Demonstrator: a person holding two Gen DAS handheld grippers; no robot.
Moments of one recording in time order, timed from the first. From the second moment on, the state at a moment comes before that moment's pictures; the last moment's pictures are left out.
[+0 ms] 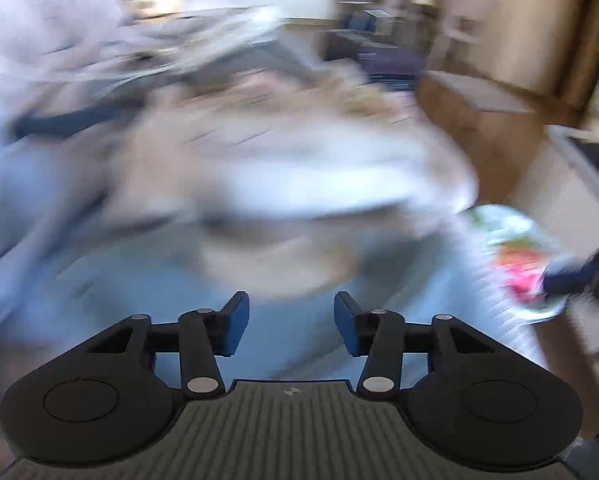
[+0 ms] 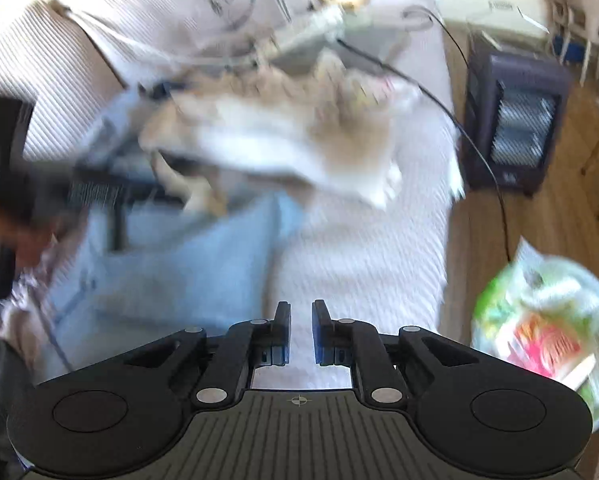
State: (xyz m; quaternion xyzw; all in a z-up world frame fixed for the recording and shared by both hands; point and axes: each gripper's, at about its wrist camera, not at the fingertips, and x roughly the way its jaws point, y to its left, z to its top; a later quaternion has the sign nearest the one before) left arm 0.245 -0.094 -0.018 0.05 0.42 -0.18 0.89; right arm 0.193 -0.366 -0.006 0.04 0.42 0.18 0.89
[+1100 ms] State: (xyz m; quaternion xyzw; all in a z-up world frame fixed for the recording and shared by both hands) left arm 0.183 0.009 -0.056 -0.04 0.46 -0.09 0.88; right arm 0.266 -0.304 -0.032 0.00 0.44 0.15 0.88
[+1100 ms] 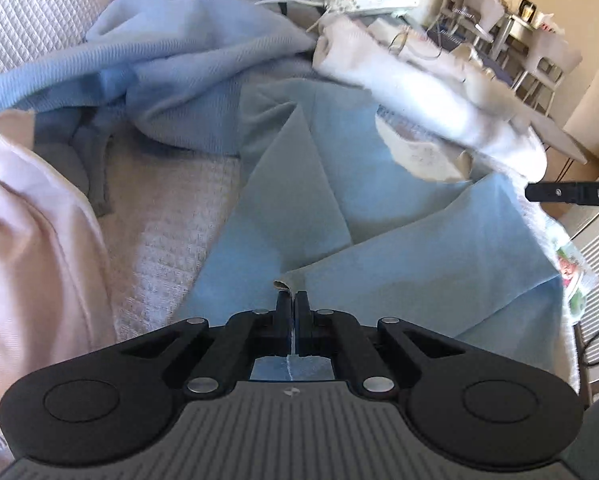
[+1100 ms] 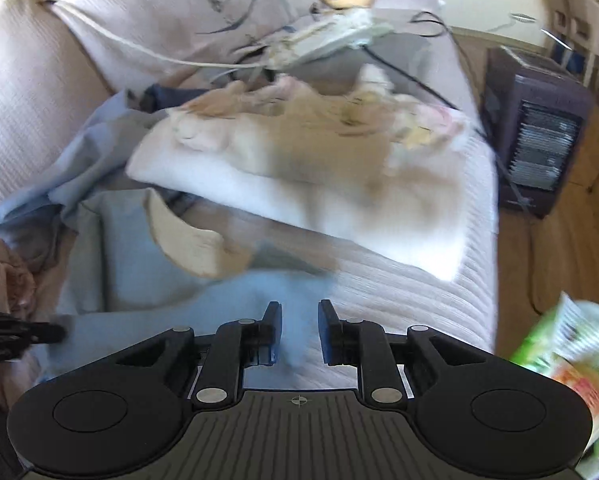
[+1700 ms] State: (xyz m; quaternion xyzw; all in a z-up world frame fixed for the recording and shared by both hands) left arm 0.107 0.053 -0.036 -0.06 0.45 -0.02 0.89; right arm 0.226 -0.275 -0.046 -0.06 0.50 0.21 0.84
